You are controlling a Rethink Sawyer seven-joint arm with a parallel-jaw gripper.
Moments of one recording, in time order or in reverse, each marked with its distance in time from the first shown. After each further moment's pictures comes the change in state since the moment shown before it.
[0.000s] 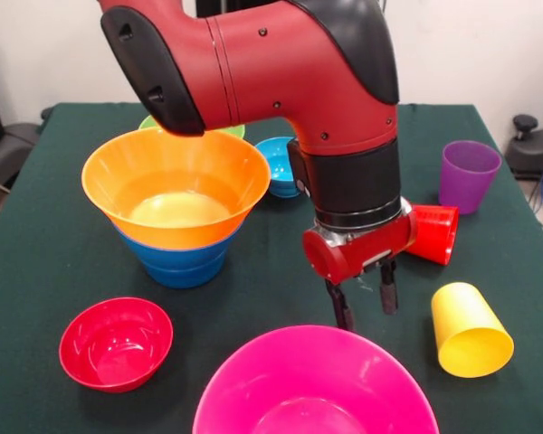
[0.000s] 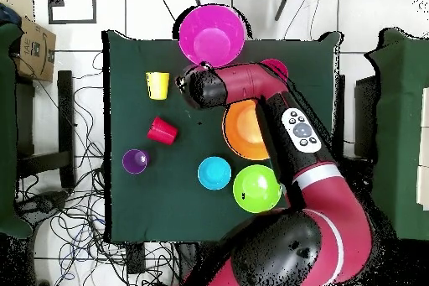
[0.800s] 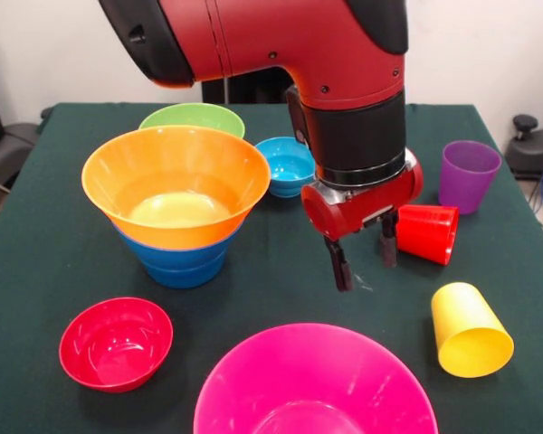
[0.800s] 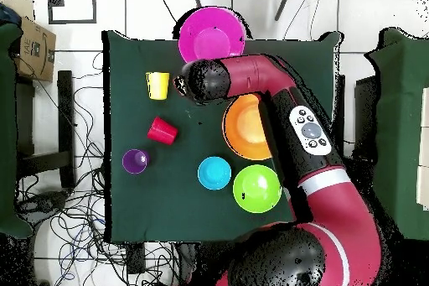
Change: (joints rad) arm 0.000 -0.079 0.000 0.014 0.101 0.190 0.000
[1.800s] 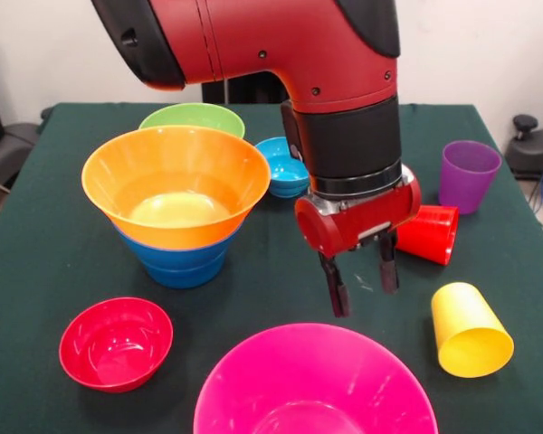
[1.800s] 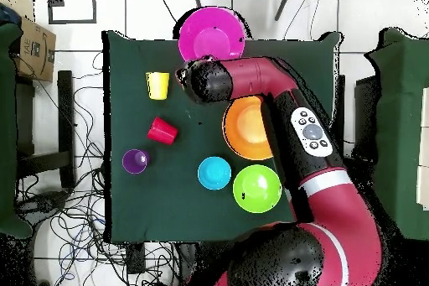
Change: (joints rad) arm 0.003 0.005 -0.025 0.001 -0.006 -0.170 0.000
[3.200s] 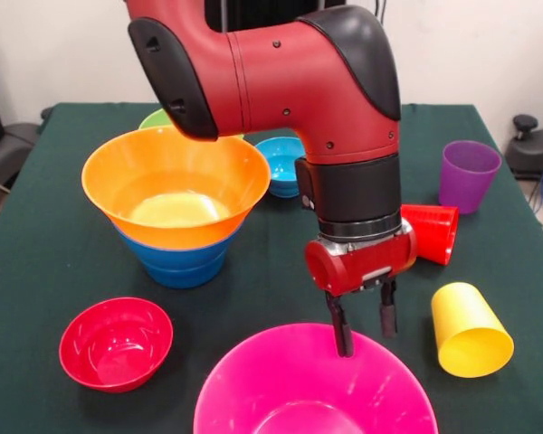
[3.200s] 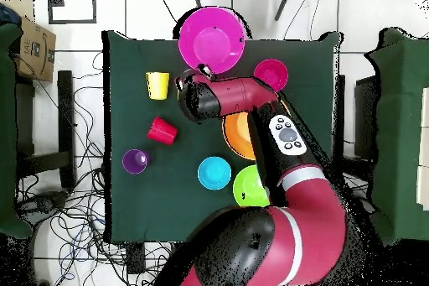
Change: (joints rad) arm 0.114 0.086 -0.185 0.000 -0.005 -0.317 0.010
